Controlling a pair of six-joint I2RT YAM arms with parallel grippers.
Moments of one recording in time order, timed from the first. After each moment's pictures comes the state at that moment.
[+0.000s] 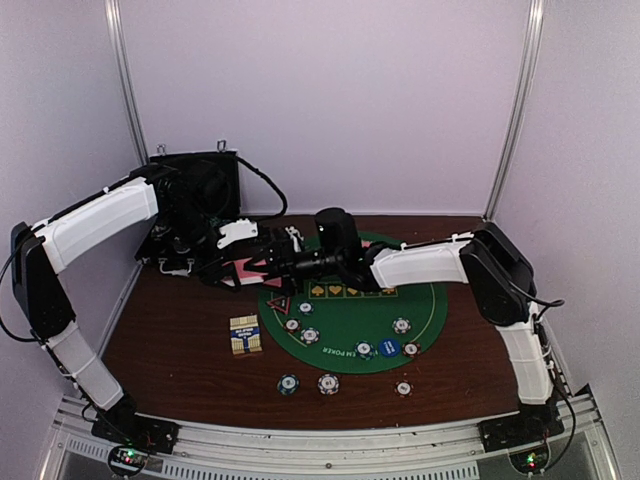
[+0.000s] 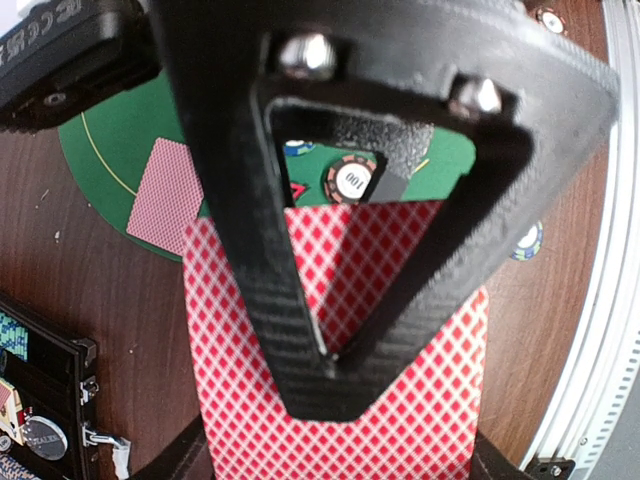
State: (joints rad) left arm -0.54 1.65 1.56 -1.18 0.27 0.75; right arm 0.86 2.24 1.63 0.42 -0.77 1.29
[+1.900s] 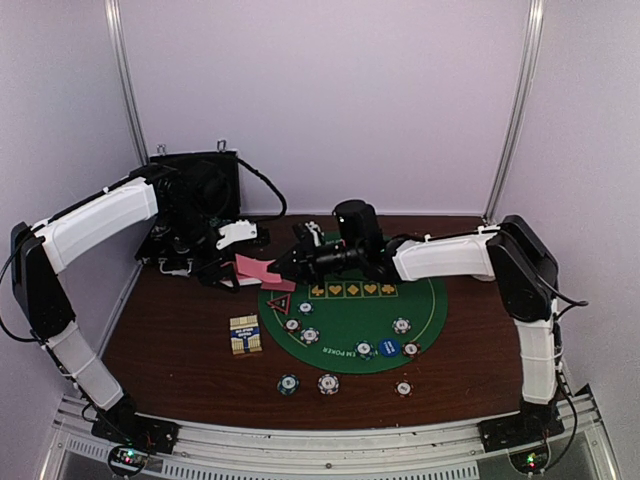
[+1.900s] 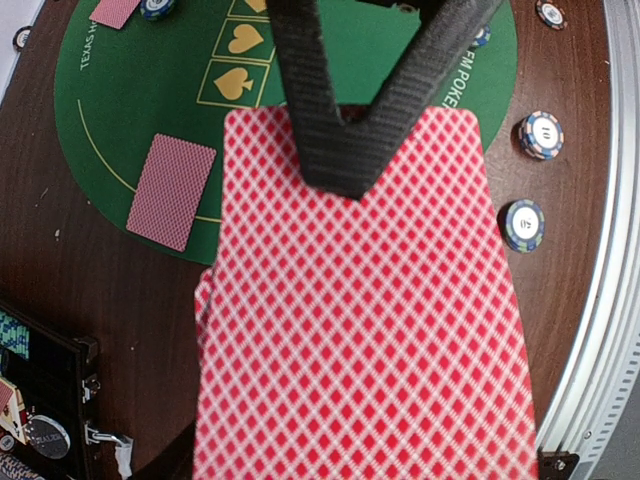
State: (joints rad) left arm -0.54 1.65 1.56 -1.18 0.26 0.75; right arm 0.82 2.10 1.50 0.34 -0.79 1.29
